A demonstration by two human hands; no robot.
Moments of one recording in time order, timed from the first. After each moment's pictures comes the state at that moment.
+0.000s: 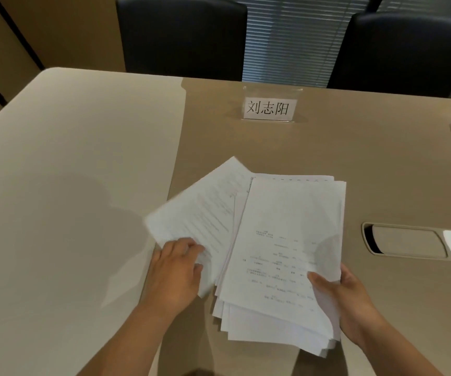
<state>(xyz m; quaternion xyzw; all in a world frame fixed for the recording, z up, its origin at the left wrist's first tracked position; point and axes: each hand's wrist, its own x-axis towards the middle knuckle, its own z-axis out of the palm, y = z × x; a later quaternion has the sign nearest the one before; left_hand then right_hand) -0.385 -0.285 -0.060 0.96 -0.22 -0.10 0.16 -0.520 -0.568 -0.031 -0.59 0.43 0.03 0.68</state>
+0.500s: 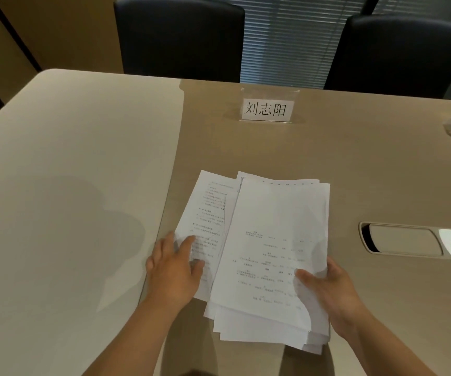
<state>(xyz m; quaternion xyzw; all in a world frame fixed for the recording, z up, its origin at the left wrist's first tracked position) -0.387 -0.293 -0.050 0.97 -0.12 -0.14 0.15 -0.508 -0.550 -0.023 -0.65 0.42 0.03 0.63</state>
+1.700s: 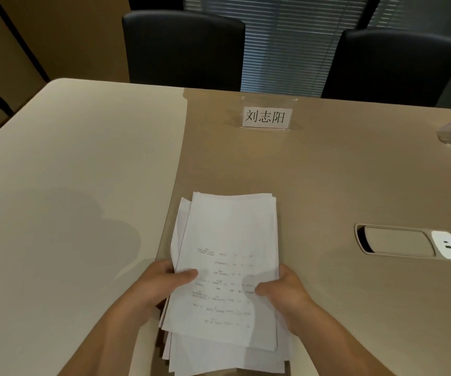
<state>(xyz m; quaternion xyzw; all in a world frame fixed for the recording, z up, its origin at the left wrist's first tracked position) -0.387 -0.255 -0.018 0.75 0.13 -0.40 0.50 -0.485 -0.485 -0.026 -0.62 0.43 0.15 0.64</state>
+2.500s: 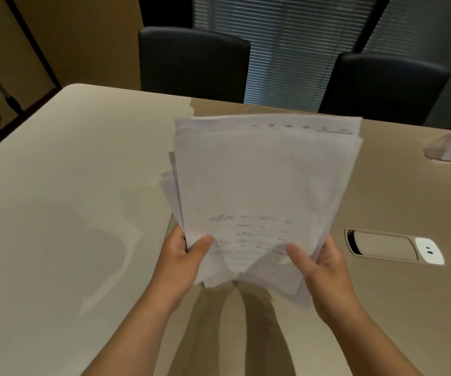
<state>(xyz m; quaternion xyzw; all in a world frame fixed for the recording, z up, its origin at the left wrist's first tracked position) -0.425 -0.293 0.049 0.67 0.01 -0.18 0.72 -0.513 -0.499 0.065 -0.67 0.26 -0.12 0.68</state>
